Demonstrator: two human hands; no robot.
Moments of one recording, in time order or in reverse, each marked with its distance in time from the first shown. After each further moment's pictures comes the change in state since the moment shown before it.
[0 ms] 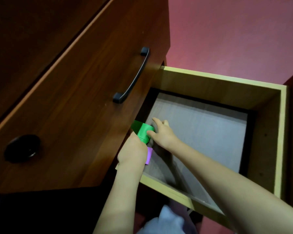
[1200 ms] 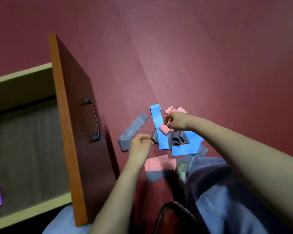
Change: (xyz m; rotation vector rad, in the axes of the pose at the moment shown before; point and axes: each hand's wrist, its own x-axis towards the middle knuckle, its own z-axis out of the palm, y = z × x) left_hand -0.251 0.231 0.188 -0.503 -0.727 0.484; right_hand -0.303 0.313 -0.208 0.076 0.148 0.628
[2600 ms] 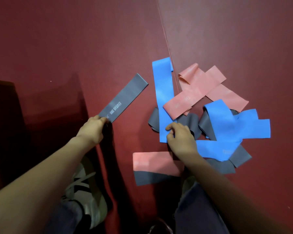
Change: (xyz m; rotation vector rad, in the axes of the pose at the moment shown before) left_hand 0.230 -0.185 -0.020 1.226 -0.145 -0.200; right_hand 0.163 0.143 0.167 0.295 0.124 0.079
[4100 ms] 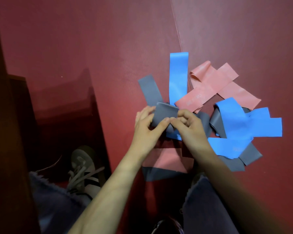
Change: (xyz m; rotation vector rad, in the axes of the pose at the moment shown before) left_hand -0.063 0.117 0.006 -1.088 0.329 0.237; right_hand -0.021 -0.043 -0.017 0.845 -0.005 -0.100
